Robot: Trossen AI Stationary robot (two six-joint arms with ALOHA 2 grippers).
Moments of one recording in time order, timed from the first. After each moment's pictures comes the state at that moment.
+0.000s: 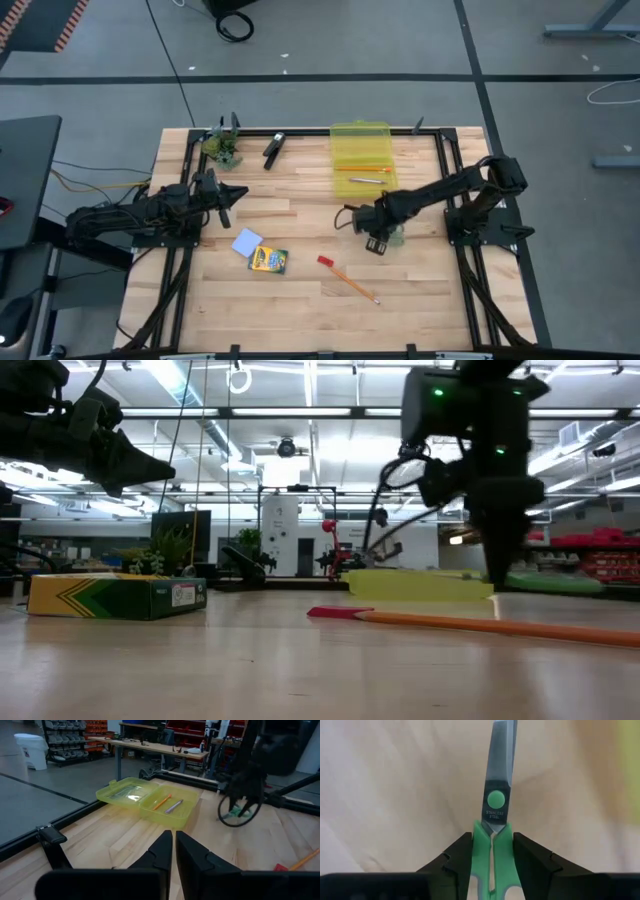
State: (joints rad) left arm 0.11 0.08 0.07 -0.10 -0.29 -0.15; right arm 0.10 1.67 1.01 -0.87 0.11 0.54
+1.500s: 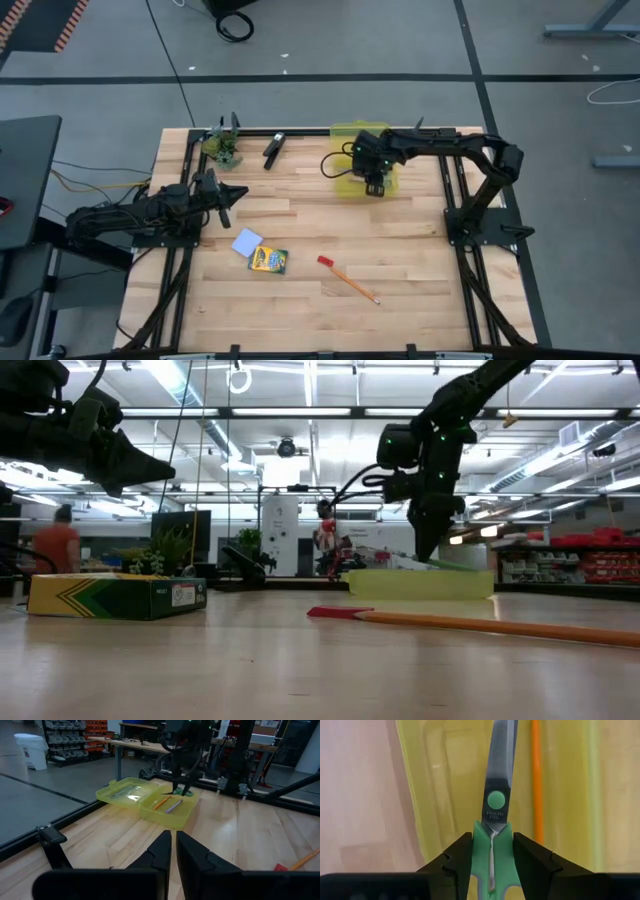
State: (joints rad) left arm 0.11 0.08 0.07 -0.10 -0.29 -0.15; right arm -0.47 1.67 1.12 -0.74 0.00 -0.34
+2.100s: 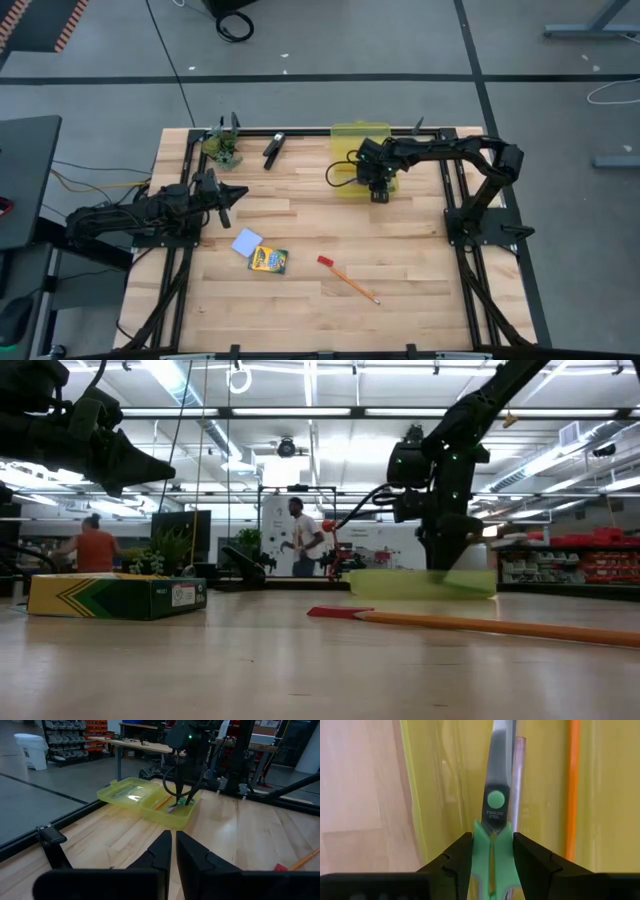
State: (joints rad) left arm 0.11 0.08 0.07 -0.10 -0.29 -0.15; right arm -0.48 1.67 0.98 -0.62 -0.04 -0.39
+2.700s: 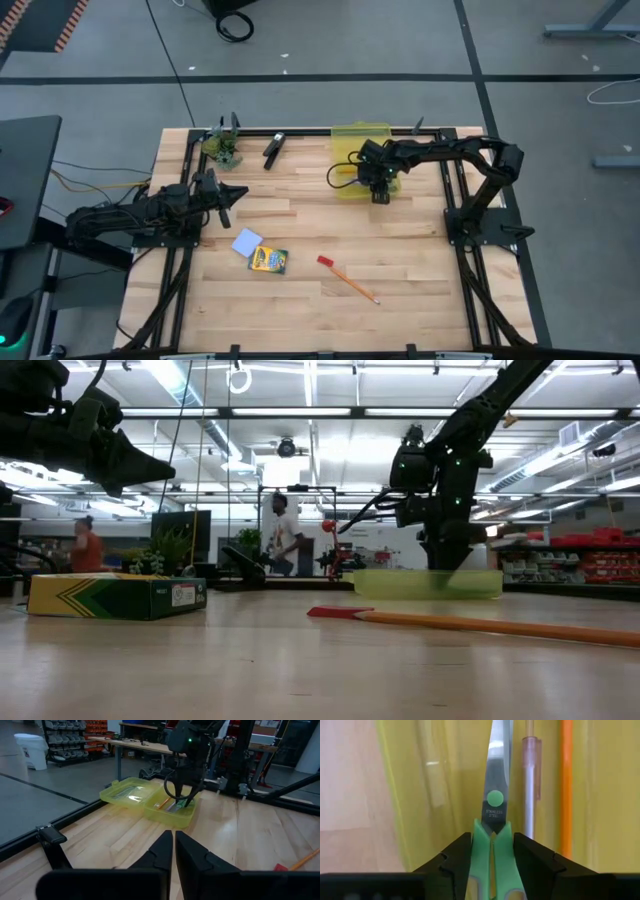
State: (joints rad) left arm 0.11 0.08 0.07 -0.10 -0.29 -0.15; right arm -0.49 1.67 0.94 -0.57 -0.03 -0.40
